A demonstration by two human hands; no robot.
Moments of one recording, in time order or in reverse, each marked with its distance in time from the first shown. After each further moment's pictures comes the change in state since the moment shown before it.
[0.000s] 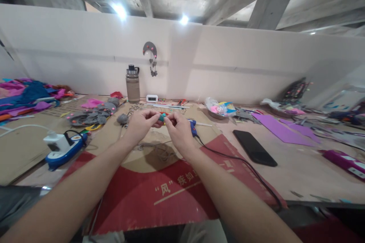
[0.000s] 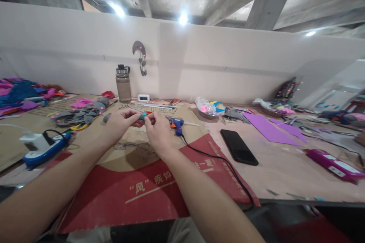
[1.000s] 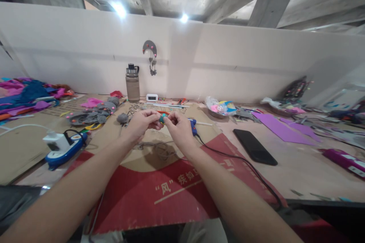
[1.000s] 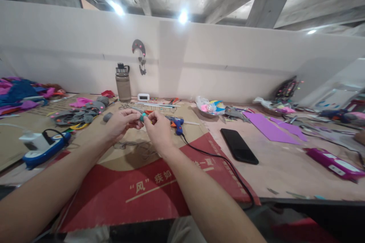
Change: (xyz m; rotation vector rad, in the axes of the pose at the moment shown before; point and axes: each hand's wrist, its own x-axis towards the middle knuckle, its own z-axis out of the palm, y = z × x) left_hand 0.001 0.000 -0.002 -0.216 -0.108 -0.149; right_hand 0.000 -0.003 0.001 0.120 0.001 0.124
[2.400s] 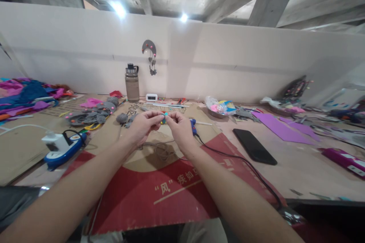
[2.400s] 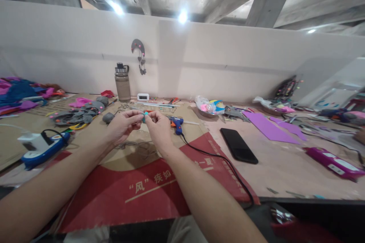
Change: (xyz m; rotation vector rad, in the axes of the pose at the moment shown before) left_hand 0.000 -0.008 0.008 -0.160 0.009 0.001; right_hand 0.001 -0.003 0.000 0.281 -0.024 0.128
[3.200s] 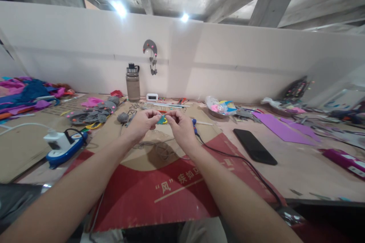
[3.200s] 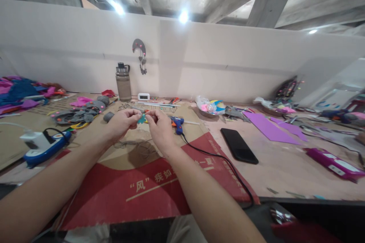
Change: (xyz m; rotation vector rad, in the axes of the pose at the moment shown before) left_hand 0.006 0.001 -0.011 0.290 0.006 0.037; right_hand 0.001 0.004 -0.007 -0.214 -0.052 -0.184
